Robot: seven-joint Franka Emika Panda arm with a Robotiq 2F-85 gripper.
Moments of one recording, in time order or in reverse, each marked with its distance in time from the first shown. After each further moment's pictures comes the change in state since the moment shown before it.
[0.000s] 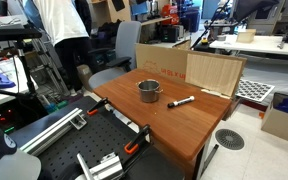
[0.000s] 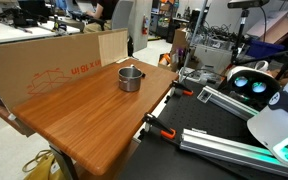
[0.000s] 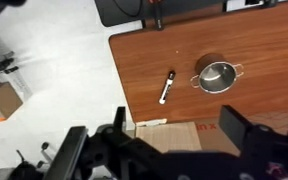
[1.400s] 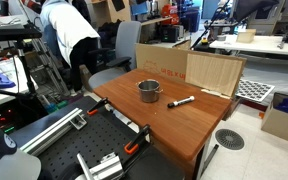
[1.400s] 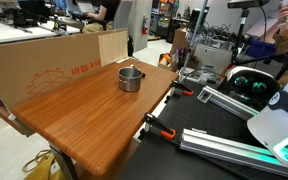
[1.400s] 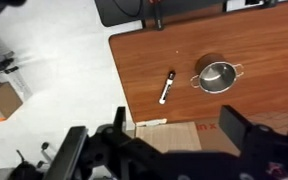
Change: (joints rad) arm 0.000 0.000 0.000 0.000 0.000 0.000 0.000
